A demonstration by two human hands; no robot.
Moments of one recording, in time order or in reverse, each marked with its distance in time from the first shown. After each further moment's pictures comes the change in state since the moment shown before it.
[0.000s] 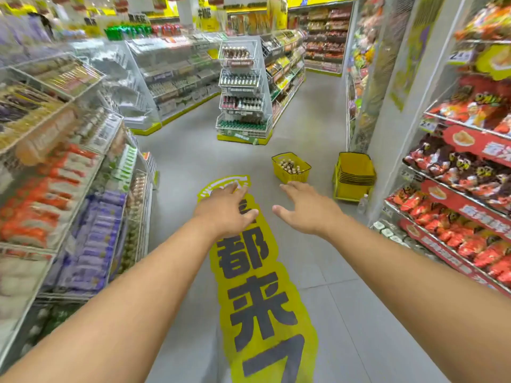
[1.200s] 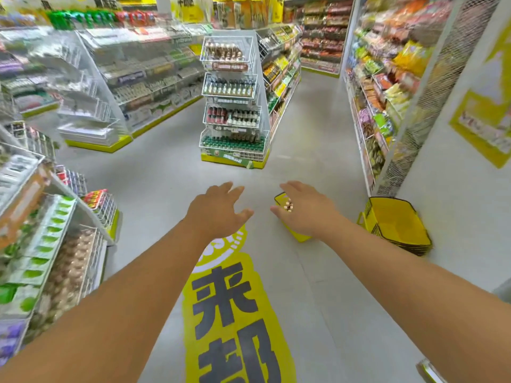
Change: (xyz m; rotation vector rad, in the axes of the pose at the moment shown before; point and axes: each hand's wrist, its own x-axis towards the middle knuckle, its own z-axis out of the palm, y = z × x) left_hand 0.803 -0.238 0.038 0.063 -0.009 0.039; right_hand 0.809 0.155 0.060 -0.033 -0.022 0.074
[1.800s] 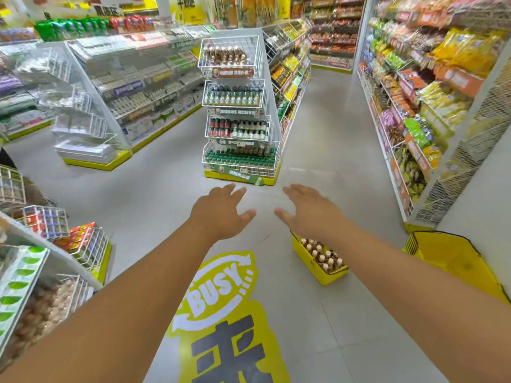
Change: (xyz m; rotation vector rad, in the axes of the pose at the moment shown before) left_hand 0.379 -0.091 0.031 0.090 -0.039 -0.024; right_hand 0.379 0.080 0.038 0.010 0.004 -0.017
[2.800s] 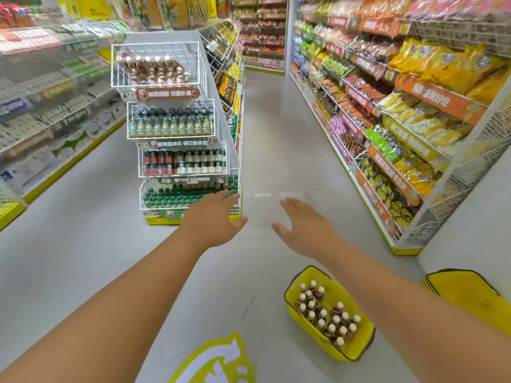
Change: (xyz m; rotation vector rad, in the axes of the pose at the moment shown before) left_hand 0.564 -0.144 0.008 -0.090 -0.005 0.316; right_hand 0.503 0.079 0.031 0.068 0.047 0.306
